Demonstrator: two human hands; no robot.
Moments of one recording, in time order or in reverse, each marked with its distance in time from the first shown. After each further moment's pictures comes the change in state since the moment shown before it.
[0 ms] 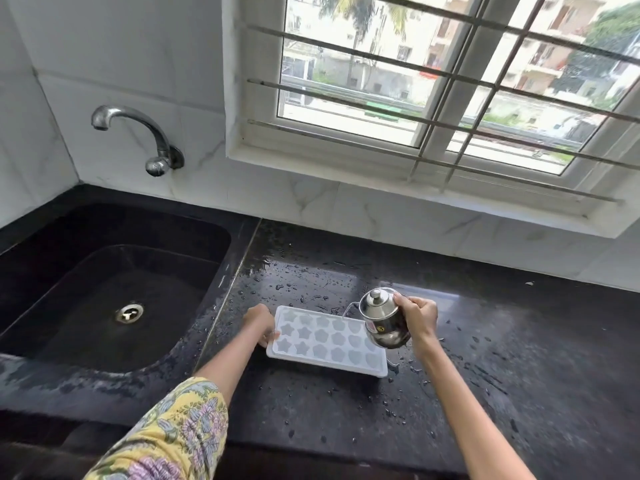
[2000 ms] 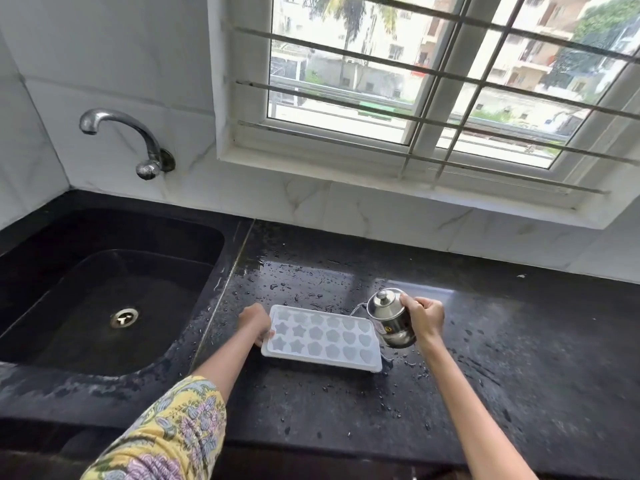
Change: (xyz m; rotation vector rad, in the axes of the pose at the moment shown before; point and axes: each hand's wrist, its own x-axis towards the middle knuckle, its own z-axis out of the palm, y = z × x) left_hand -0.023 0.003 0.000 0.245 0.027 0.128; right_hand 0.001 0.011 -0.021 -0.077 0.093 -0.068
